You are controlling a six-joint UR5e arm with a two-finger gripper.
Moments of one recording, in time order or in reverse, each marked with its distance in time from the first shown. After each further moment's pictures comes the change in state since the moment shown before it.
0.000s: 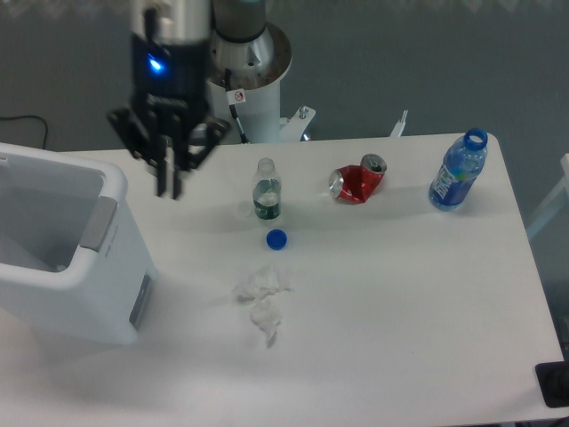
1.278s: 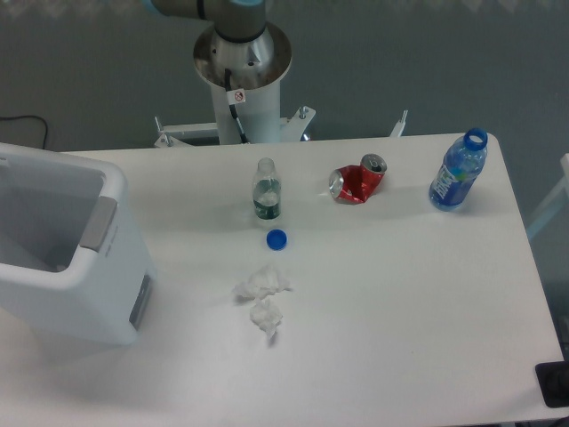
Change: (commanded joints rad) arm -0.414 -0.032 0.048 0.164 -0.052 0.080
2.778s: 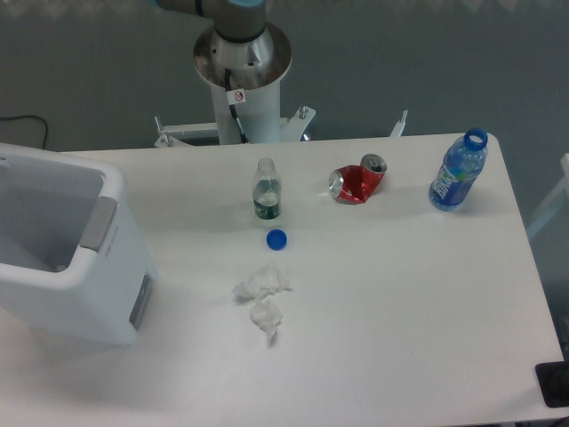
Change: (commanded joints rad) arm -0.017 -0.031 -0.018 -0.011 0.152 -0.034
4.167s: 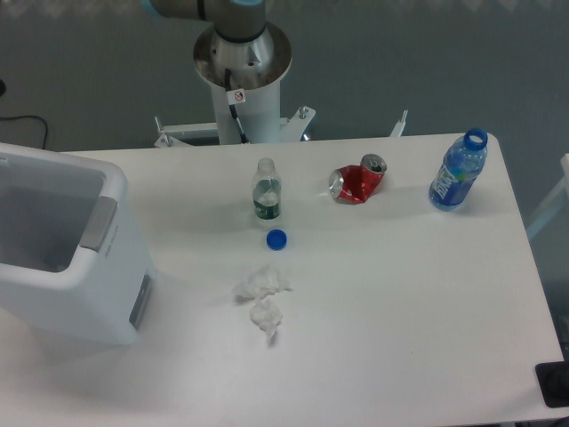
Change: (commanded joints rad) arm 0.141 0.002 -0.041 0.000 -0.002 -0.005
